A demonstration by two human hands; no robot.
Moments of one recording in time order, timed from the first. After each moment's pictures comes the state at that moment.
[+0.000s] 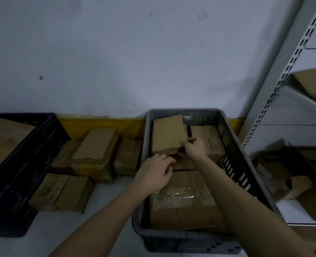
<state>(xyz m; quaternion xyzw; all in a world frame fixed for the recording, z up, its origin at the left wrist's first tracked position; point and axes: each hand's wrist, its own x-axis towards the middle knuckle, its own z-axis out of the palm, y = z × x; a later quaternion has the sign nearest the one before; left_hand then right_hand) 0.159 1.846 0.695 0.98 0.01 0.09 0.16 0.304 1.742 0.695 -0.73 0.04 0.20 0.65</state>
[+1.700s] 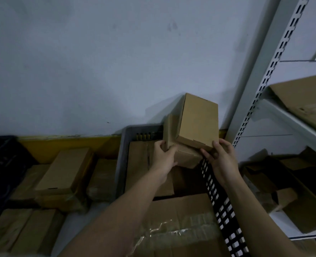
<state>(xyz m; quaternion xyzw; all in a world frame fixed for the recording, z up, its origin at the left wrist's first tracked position) 0.306 1.795 0.730 0.61 0.26 0.08 0.74 0.361 1.634 0.735 -0.48 0.08 0.08 0.87</state>
